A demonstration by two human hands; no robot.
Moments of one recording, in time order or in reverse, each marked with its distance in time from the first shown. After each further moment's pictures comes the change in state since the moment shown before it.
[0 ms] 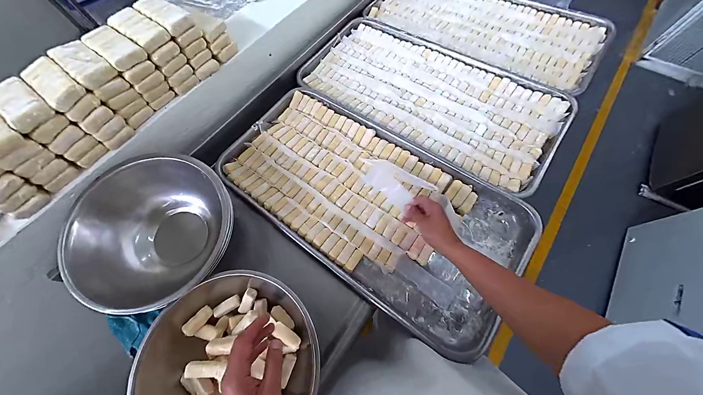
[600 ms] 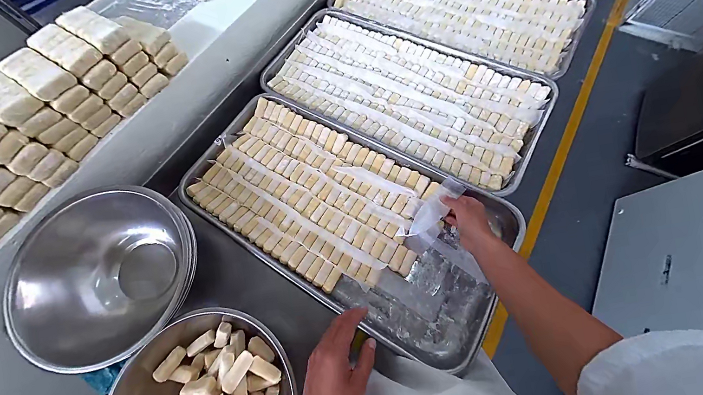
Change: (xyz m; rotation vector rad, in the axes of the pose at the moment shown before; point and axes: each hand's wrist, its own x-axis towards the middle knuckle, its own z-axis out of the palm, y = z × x) left_hand 0.023 0.044 0.120 0.095 -0.570 0.138; right_hand 0.006 0.048 -0.080 0.475 0.447 0.564
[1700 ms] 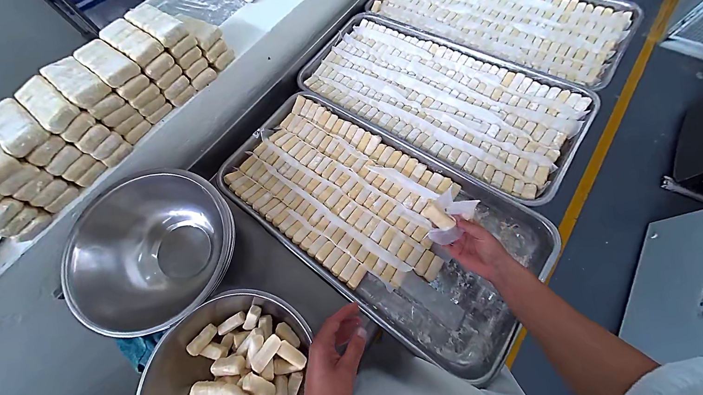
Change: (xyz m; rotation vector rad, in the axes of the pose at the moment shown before) left_hand -0.015 -0.018 -0.031 -0.488 0.143 -0.237; right_hand -0.050 0.012 0.018 0.538 -0.522 0.134
